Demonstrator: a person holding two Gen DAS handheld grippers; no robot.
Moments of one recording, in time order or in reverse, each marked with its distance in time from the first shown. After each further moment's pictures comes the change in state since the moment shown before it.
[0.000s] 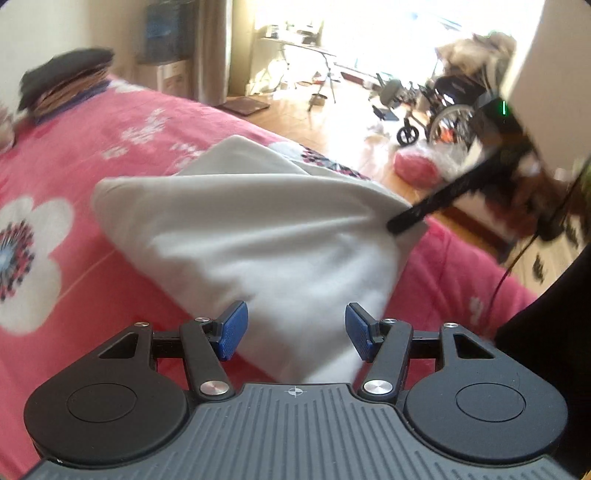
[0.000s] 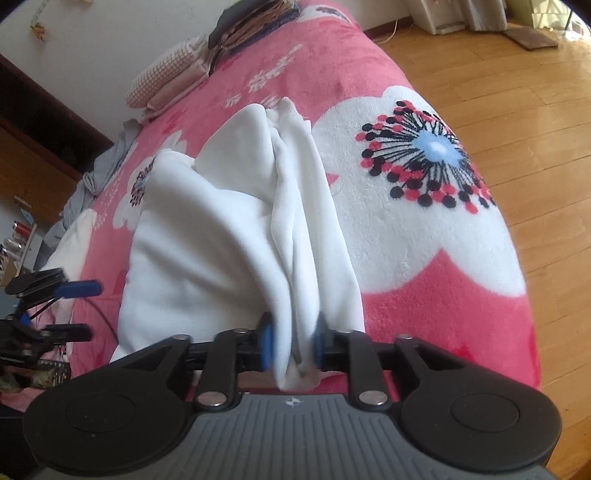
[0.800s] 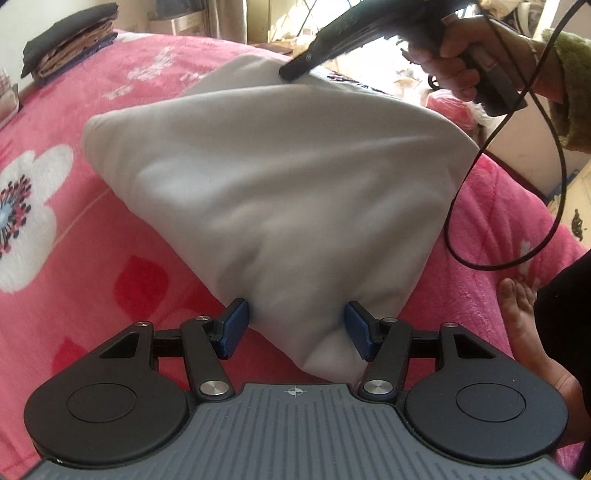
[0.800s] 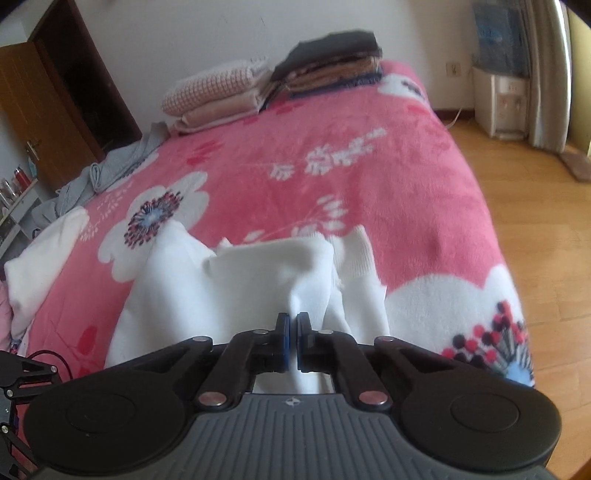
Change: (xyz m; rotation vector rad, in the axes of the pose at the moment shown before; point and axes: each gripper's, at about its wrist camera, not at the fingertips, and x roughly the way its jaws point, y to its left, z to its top) left arm 0.033 0.004 -0.027 -0.050 0.173 0.079; right arm 0.066 0.072 0.104 -0.325 -0.180 -0.056
